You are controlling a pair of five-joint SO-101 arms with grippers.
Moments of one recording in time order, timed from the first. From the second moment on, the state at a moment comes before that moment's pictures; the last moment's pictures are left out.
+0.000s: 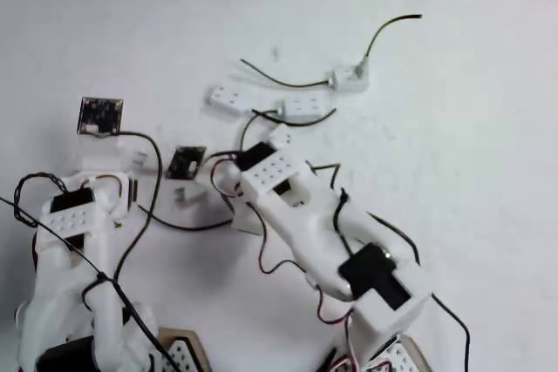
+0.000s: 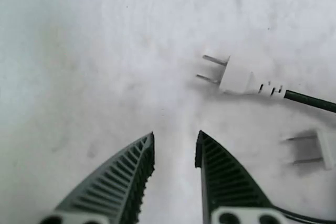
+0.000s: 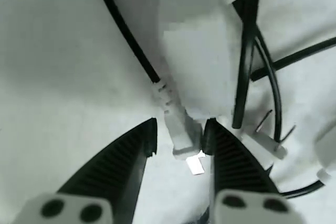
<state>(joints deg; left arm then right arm) -22.9 -28.9 62.7 36.4 -18.2 -41.0 10.8 20.0 66.8 39.3</state>
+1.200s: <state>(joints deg) -22.9 -28.9 62.7 36.4 -18.2 -43.2 5.8 28.9 66.7 25.8</state>
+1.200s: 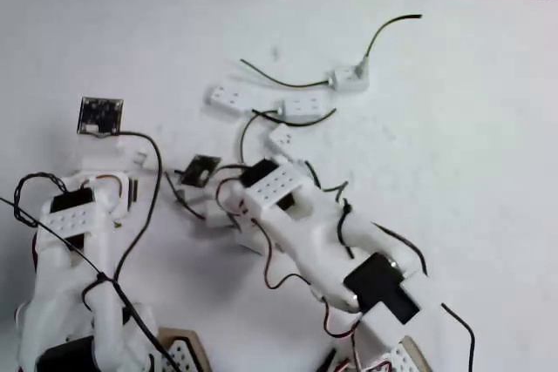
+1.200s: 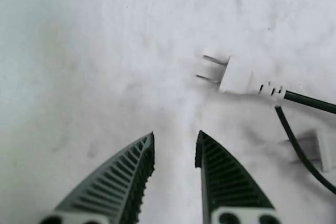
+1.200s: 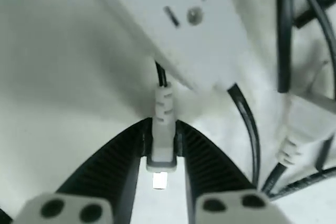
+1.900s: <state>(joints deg) -22.9 -28.9 62.7 36.4 -18.2 -43.6 6.0 28.4 66.9 23.9</state>
